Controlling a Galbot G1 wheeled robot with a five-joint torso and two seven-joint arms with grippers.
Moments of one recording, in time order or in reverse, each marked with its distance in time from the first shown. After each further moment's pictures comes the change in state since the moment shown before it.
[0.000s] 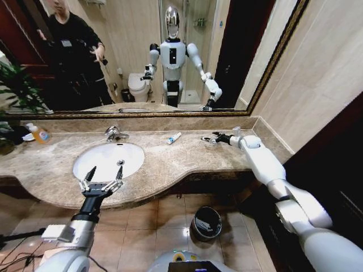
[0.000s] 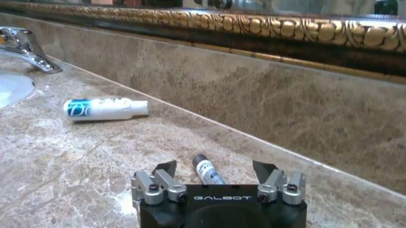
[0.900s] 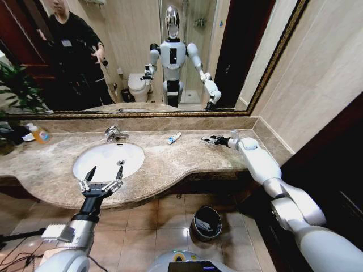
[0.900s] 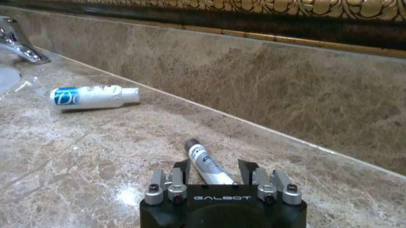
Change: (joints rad) left arm 0.000 0.000 0.000 0.000 0.000 0.000 0.000; right arm 0.012 0.013 0.000 -0.057 -0.024 0.016 0.005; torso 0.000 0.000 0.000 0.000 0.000
